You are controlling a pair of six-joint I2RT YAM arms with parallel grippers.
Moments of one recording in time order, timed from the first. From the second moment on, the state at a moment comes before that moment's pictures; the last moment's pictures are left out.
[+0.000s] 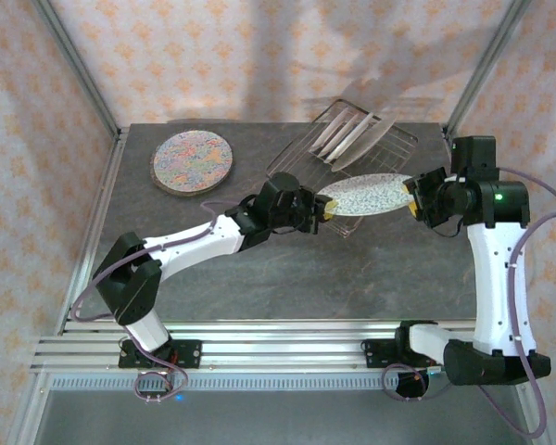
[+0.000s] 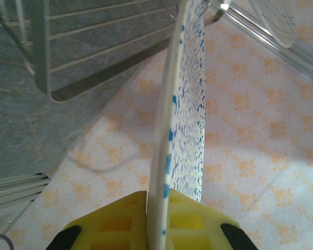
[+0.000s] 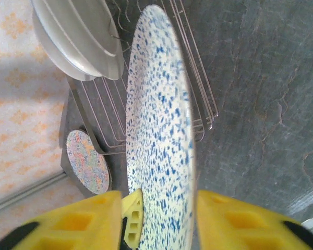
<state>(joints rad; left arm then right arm) -0.79 1.66 1.19 0.08 0.23 -2.08 -0.02 1.15 1.60 -1.36 -0.24 1.16</state>
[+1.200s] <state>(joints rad) -0.43 1.18 1.04 -0.29 0.28 -1.87 0.13 1.09 1.56 -0.96 -0.41 0.71</state>
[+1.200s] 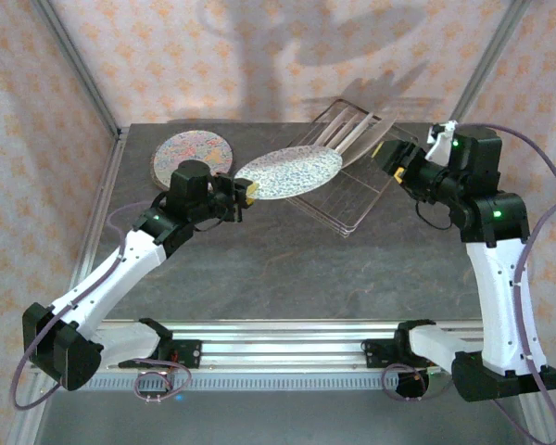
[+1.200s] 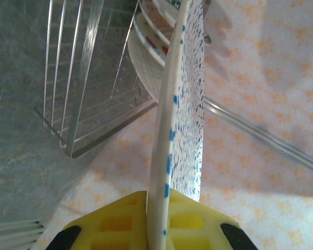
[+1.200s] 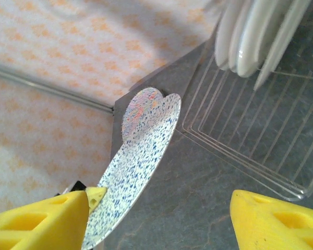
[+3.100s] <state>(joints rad) 0.21 1.64 0.77 0.45 0.21 -1.30 0.68 1.18 1.23 -0.20 -0.06 0.25</state>
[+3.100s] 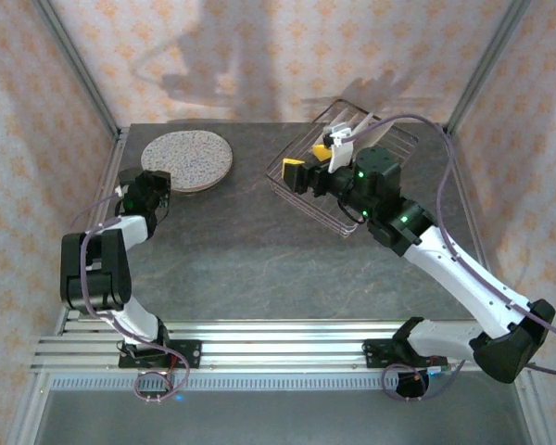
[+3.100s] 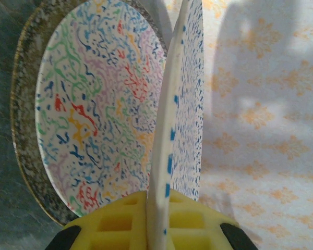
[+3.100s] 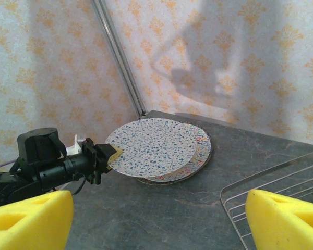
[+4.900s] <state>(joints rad) 0.25 1.97 0.95 0.57 0.31 -1.25 0.68 1.23 1.28 -0.20 -0.06 0.28</state>
